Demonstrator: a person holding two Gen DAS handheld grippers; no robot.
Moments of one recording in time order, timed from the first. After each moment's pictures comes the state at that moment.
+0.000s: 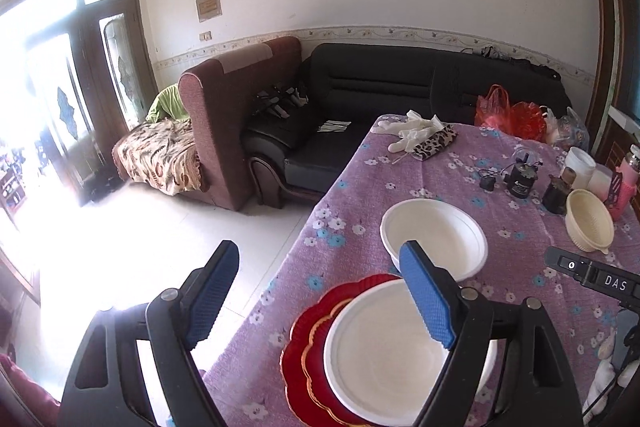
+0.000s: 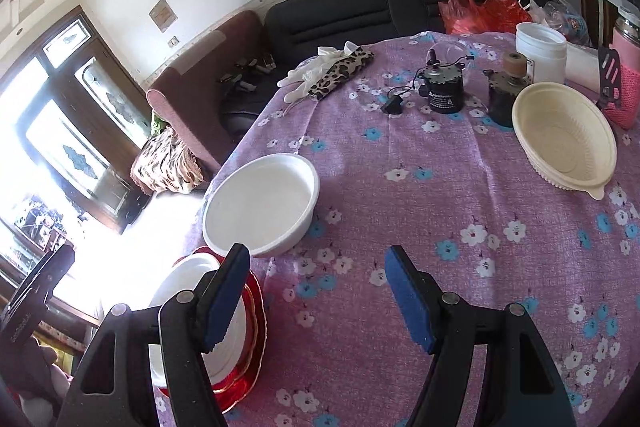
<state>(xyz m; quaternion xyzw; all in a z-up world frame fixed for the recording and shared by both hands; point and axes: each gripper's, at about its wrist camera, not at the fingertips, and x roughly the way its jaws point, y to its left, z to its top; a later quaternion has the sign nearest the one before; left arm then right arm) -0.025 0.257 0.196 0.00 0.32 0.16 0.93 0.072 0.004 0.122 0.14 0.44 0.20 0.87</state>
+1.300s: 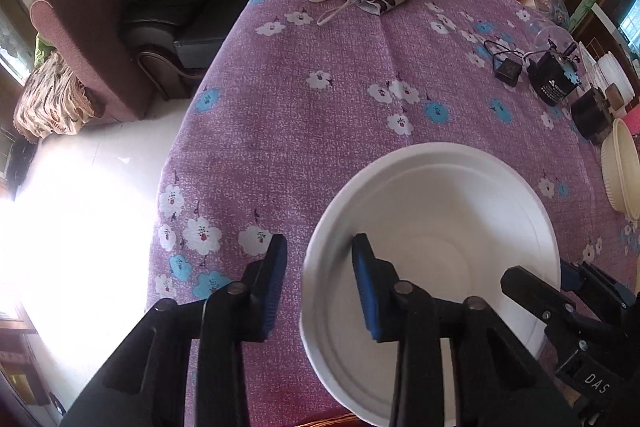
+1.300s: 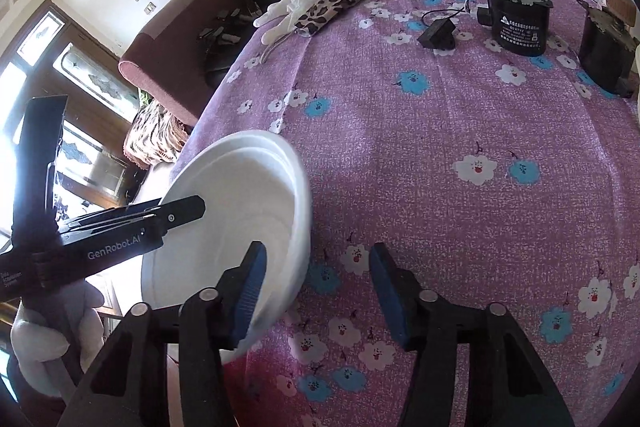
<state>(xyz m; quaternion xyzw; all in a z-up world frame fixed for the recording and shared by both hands) 0.208 0.265 0.051 0.00 0.59 -0.01 0.81 0.182 0.072 0.030 0.16 0.53 0.21 0.81</state>
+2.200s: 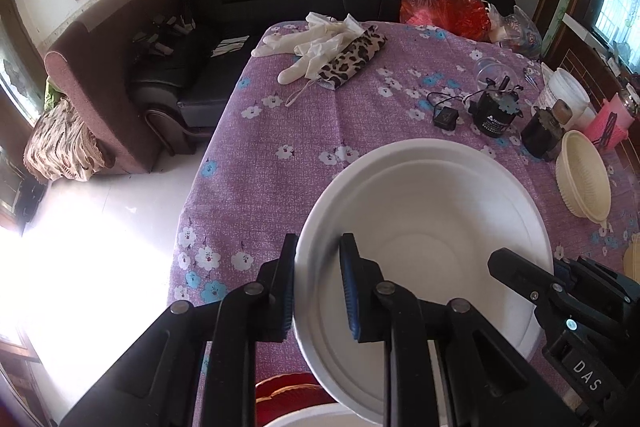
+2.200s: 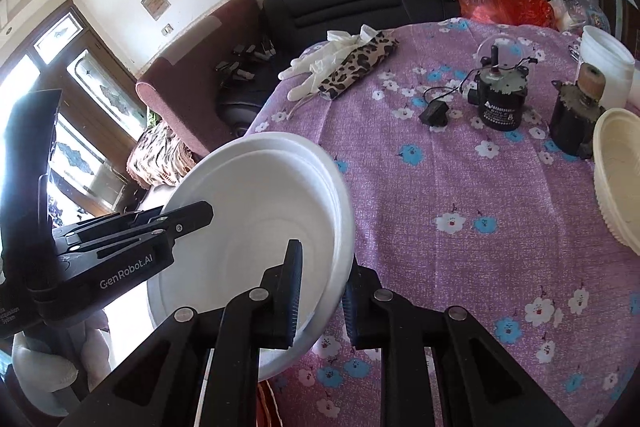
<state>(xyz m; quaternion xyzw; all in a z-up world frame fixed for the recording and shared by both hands) 0.168 0.224 0.130 0.02 0.50 -0.01 0.87 0.157 0.059 0.102 0.13 0.46 0.21 0.85</state>
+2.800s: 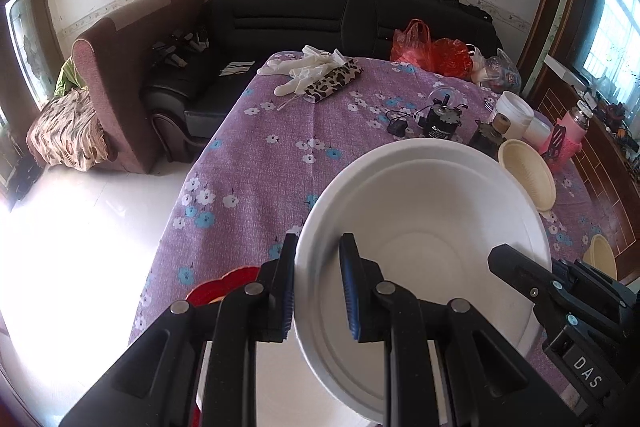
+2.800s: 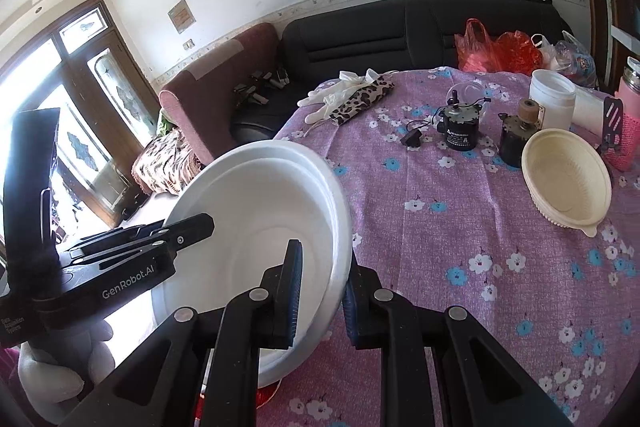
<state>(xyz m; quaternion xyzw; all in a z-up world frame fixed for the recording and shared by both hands) 0.049 0.202 0.169 -0.03 0.43 0.00 0.90 0.045 0.023 0.156 0.10 0.39 0.22 0.89</state>
